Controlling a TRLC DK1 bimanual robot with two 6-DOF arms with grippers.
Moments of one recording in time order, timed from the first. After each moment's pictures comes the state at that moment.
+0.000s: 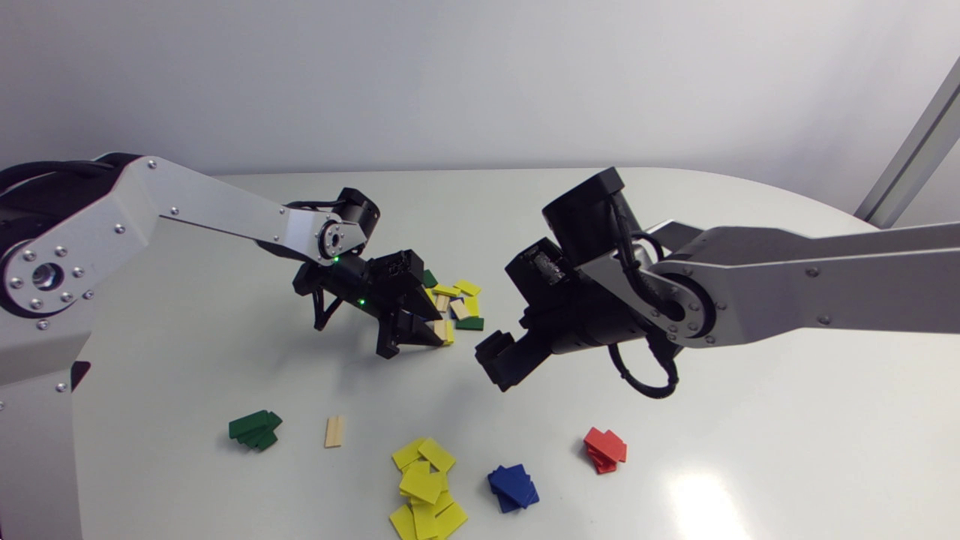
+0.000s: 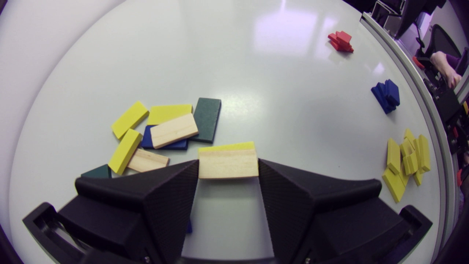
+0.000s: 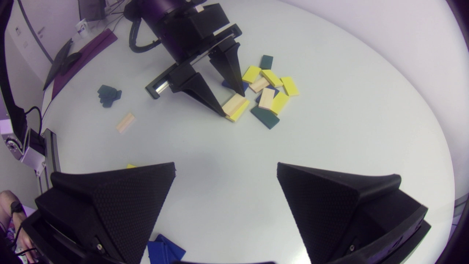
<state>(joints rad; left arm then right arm) -0.28 2.19 1.42 -0.46 0.66 1.16 0.63 1.56 0.94 -0.18 -0.15 -0.07</state>
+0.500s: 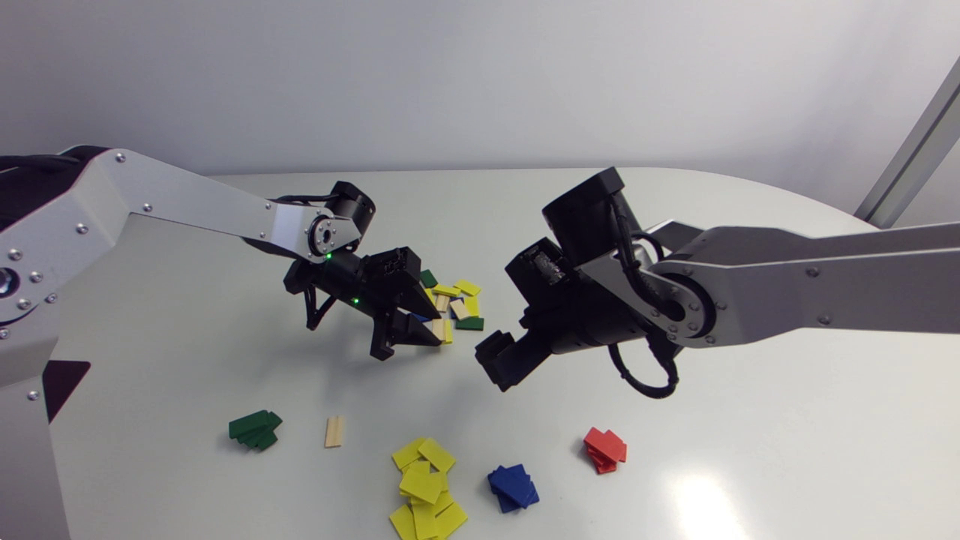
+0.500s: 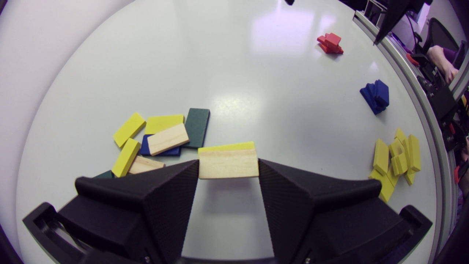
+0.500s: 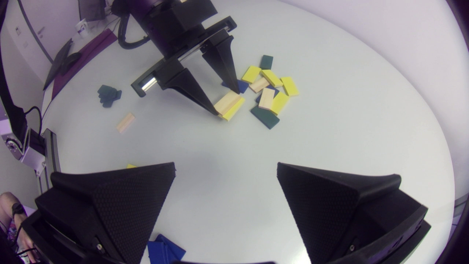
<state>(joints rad) -0.28 2.12 1.37 -0.47 0.66 1.18 0.63 1.56 0.94 -0.18 -0.15 -0.07</state>
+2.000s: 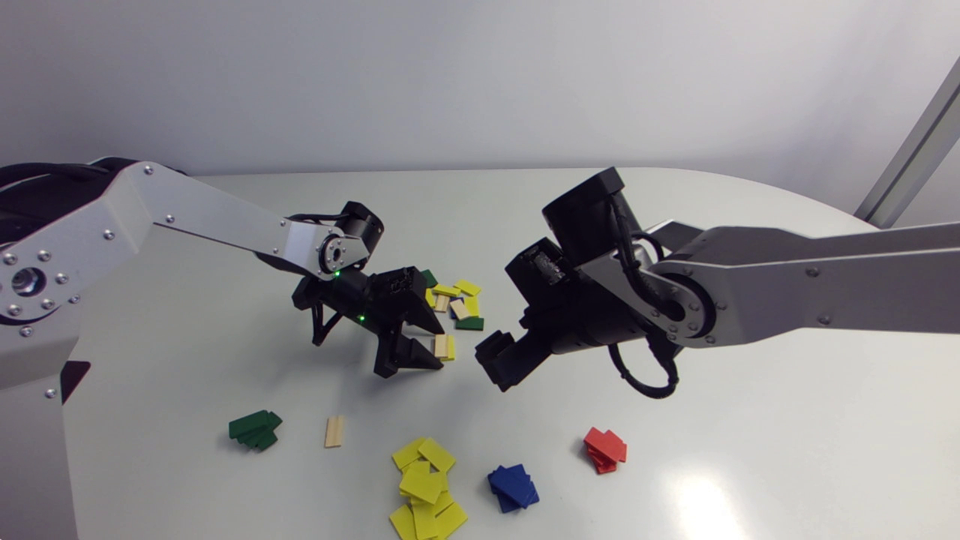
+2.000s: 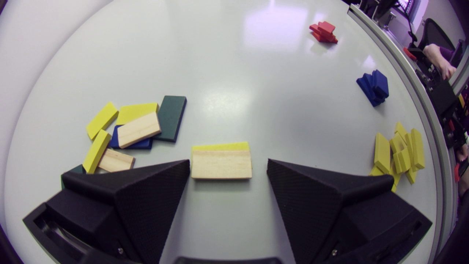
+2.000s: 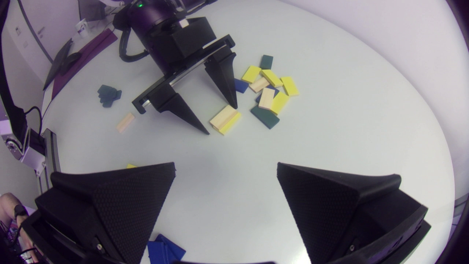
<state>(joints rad) -0.30 2.16 1.33 -0.45 0.65 1.19 0.63 1.56 0.94 -0.18 -0.15 -0.07</state>
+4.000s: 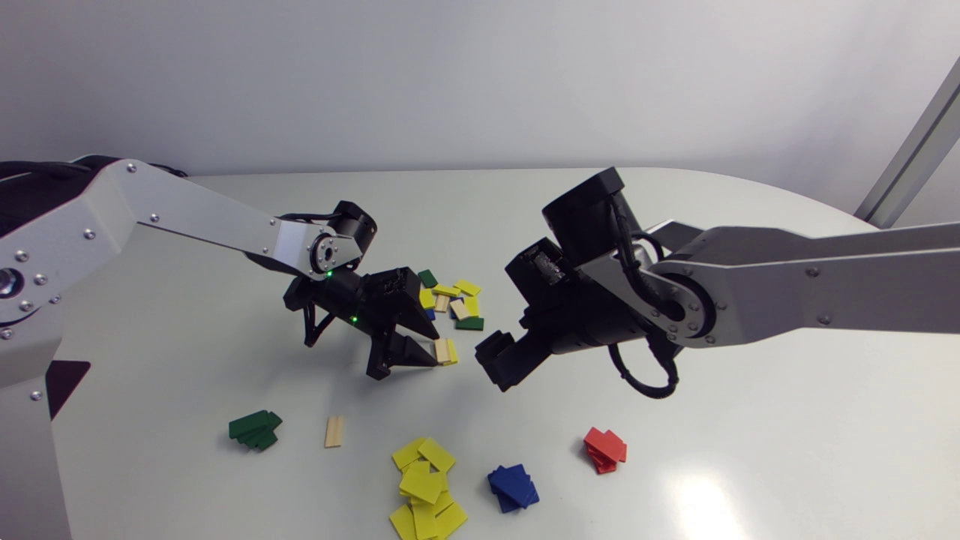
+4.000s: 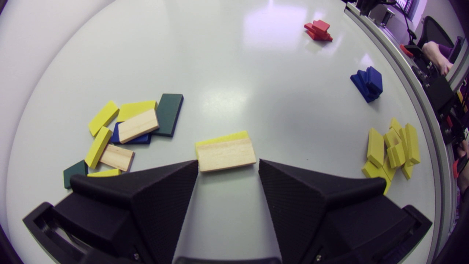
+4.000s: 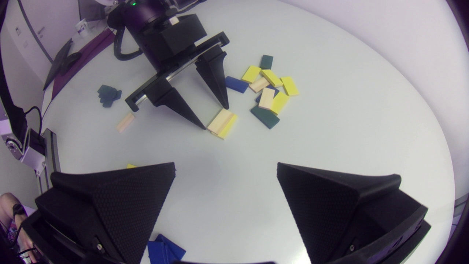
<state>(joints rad) -0.29 2.13 1.30 -0.46 0.65 1.21 0.63 1.56 0.94 -0.18 -0.15 -0.07</state>
